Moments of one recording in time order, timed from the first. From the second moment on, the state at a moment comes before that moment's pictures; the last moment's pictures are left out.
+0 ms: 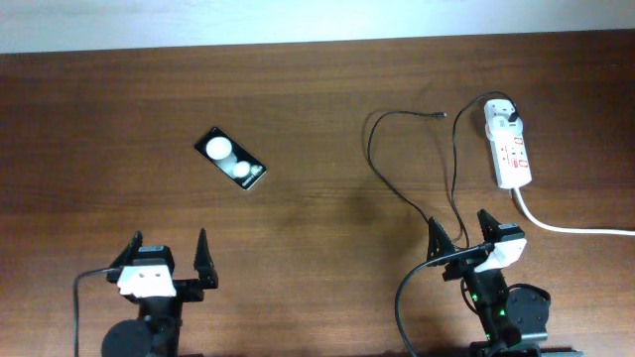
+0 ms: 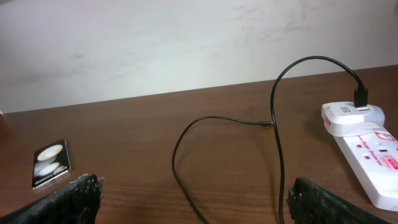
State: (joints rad) left arm 0.02 0.06 0.37 -0.44 0.01 0.00; right arm 0.03 0.02 0.02 -0.07 -0.17 0.21
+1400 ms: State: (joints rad) left arm 0.02 0.92 1.09 -0.82 0.44 -0.30; right arm 0.03 0.02 0.02 -0.07 -0.17 0.21
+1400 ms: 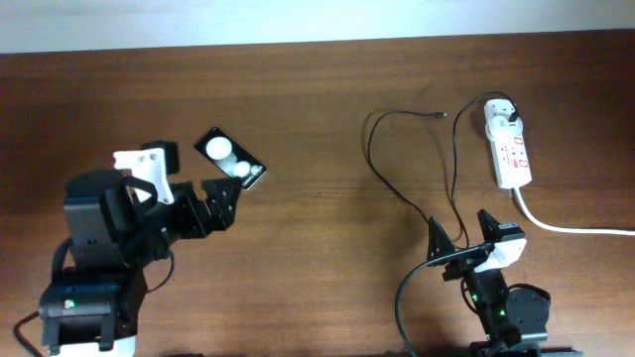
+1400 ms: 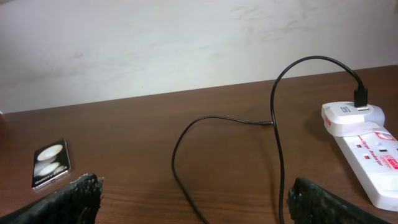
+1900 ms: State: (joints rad) left arm -0.05 1.38 1.59 -1.03 0.08 -0.49; right arm 0.03 0.02 0.01 -0.06 -0.17 0.21
